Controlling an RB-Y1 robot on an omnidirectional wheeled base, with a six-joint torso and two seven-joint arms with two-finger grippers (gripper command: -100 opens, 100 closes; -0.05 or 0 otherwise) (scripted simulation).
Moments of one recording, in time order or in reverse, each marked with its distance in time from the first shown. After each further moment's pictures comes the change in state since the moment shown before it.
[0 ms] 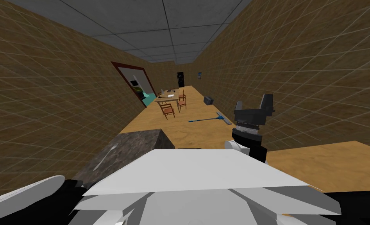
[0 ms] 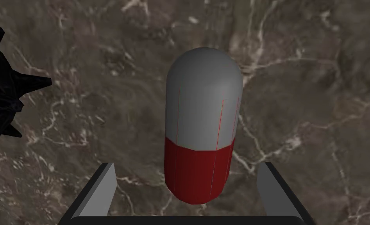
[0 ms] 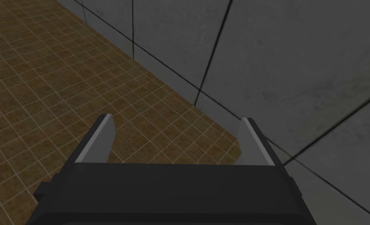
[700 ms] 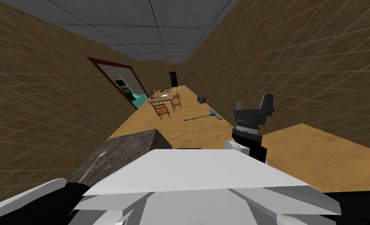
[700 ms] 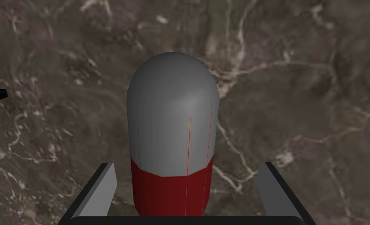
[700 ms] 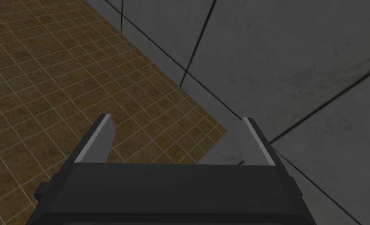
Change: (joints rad) left arm -0.091 -0.016 -0.106 0.090 0.017 0.032 0.031; right arm 0.000 0.000 0.000 0.000 0.000 0.000 0.000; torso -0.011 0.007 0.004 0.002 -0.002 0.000
